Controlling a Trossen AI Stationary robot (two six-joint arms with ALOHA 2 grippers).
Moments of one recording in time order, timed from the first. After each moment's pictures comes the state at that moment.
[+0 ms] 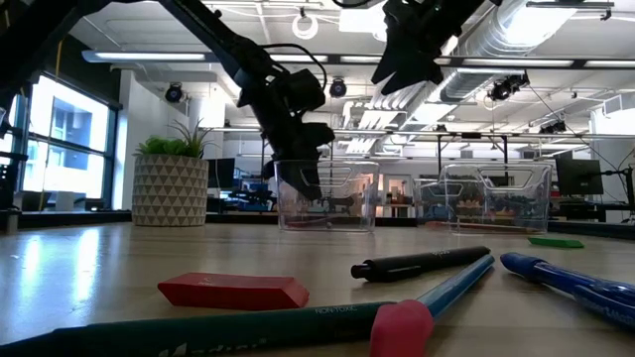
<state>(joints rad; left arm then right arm) 0.61 2.00 1.42 -0.47 0.13 -0.10 -0.33 1.35 1.21 -0.57 0.06 0.25</state>
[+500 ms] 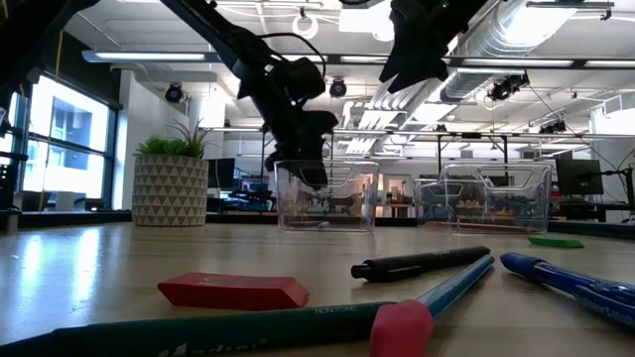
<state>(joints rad) 0.60 1.96 1.42 -0.45 0.16 -0.13 -0.33 1.32 1.21 -0.62 0.06 0.21</state>
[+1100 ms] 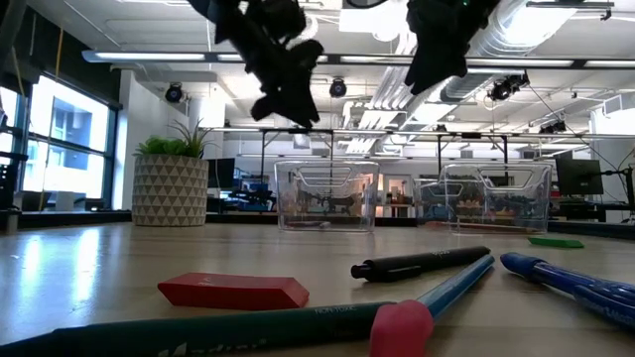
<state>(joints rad) 0.55 1.70 1.42 -0.58 0.14 -0.23 -0.35 1.26 1.21 -0.78 0.06 0.14</state>
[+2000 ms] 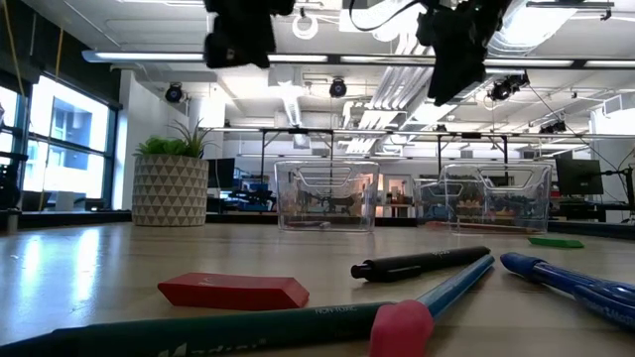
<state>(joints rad) 0.09 1.57 1.42 -0.90 0.13 -0.54 -0.35 1.26 1.21 -0.96 0.06 0.18</state>
